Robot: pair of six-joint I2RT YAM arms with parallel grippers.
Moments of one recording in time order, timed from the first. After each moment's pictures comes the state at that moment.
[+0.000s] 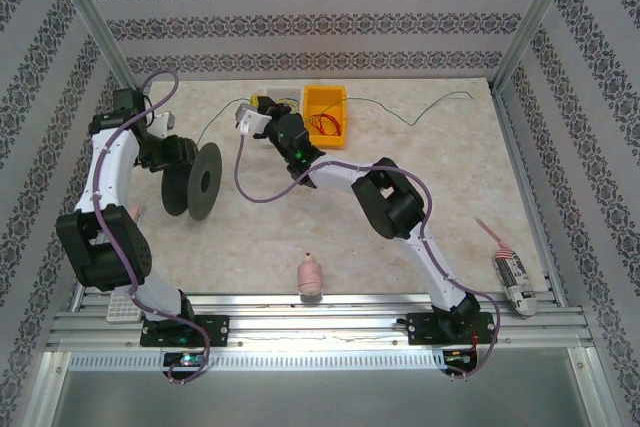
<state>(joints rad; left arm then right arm) 0.26 1.61 1.45 -1.08 0.31 -0.01 0.74 2.45 1.80 0.78 0.16 -0.92</state>
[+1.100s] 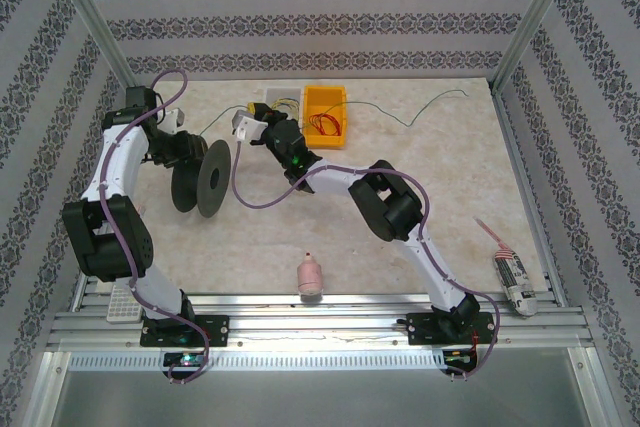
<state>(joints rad) 0.21 1.67 1.47 -1.01 0.35 -0.09 0.76 2.45 1.77 0.78 0.18 -0.91</state>
